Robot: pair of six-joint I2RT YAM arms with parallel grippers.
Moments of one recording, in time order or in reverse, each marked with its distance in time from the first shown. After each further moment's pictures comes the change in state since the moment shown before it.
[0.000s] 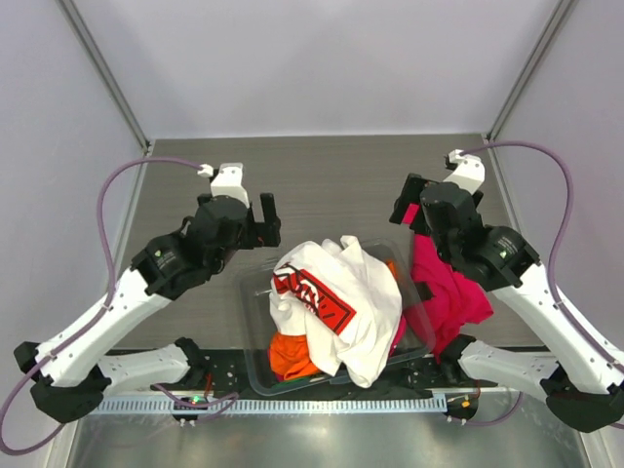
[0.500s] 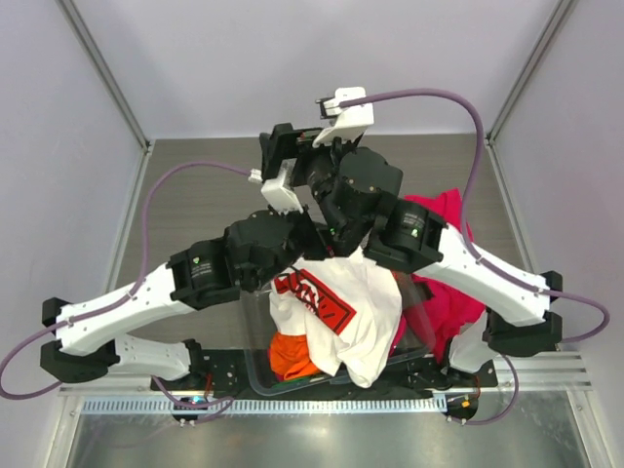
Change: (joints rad) left arm -0.338 0.151 0.173 0.385 0.045 -0.344; right arm 0.557 0.545 0.701 0.606 0.251 -0.540
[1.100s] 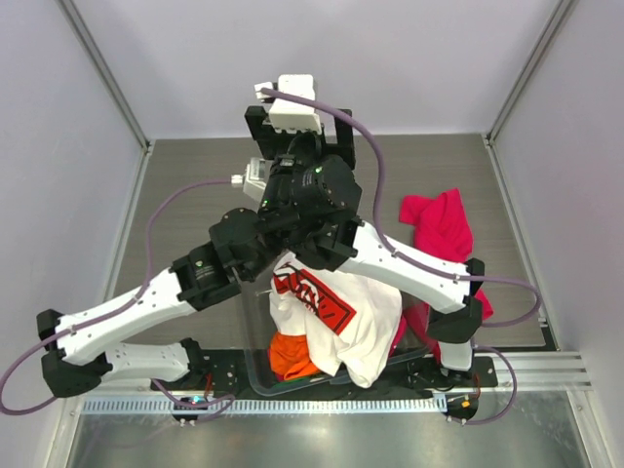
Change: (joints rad) left arm 0.126 -0.099 -0.247 0.362 0.096 -0.269; right arm 0.049 0.348 0.267 0.752 0.583 -1.100
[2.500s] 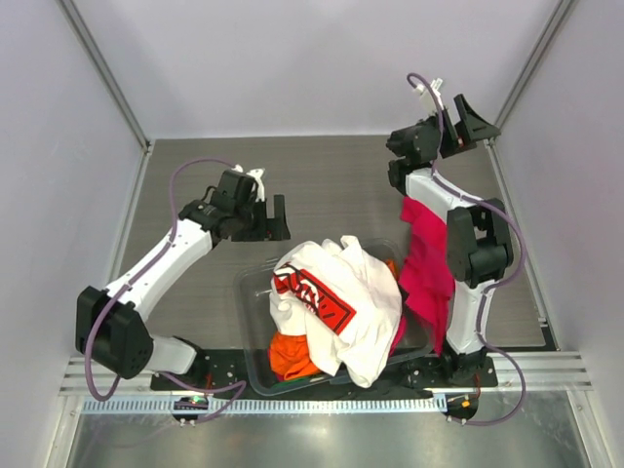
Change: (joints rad) left arm 0.658 0.282 -0.048 -0.591 0.541 0.751; right arm -1.001 0.048 -0.764 0.770 0.033 -0.858
